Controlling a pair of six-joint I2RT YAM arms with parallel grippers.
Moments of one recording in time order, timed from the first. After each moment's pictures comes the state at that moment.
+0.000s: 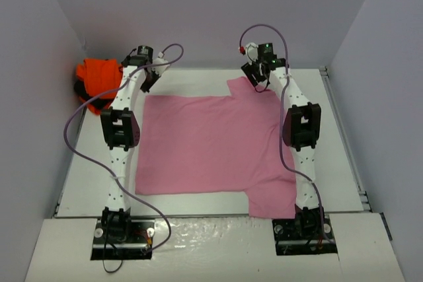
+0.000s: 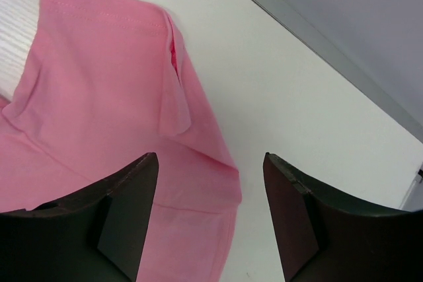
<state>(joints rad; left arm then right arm) -0.09 2.53 2.56 -1.10 -0.08 0.59 0.20 2.43 2.28 -0.64 0.04 -0.49</state>
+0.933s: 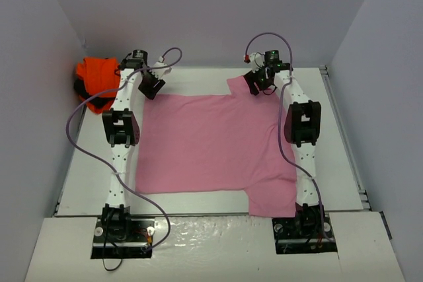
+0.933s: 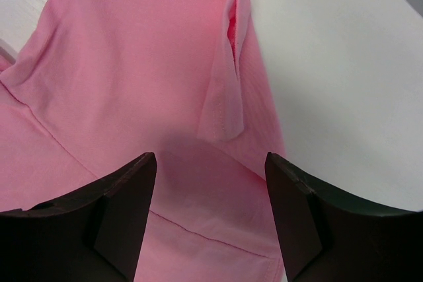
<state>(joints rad) -0.04 2.71 2.75 -1.16 0.19 0.72 0.12 2.56 2.32 -0.68 -0.25 -0.50</state>
